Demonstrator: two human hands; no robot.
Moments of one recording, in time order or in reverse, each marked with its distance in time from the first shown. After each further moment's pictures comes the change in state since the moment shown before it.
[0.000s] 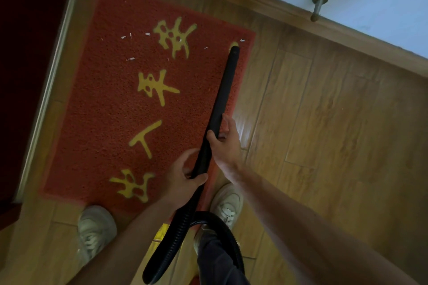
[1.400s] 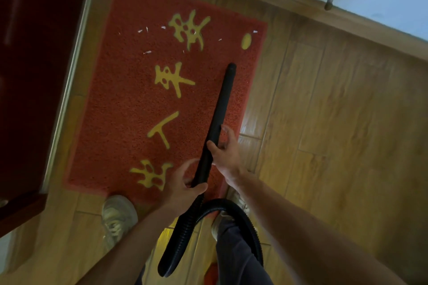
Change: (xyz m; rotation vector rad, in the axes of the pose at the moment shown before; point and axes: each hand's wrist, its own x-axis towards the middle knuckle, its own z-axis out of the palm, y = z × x) left_hand -0.038 -0.045 -0.045 -0.062 -0.046 -0.031; right_hand -0.051 0.025 0.048 0.071 -0.073 0.133
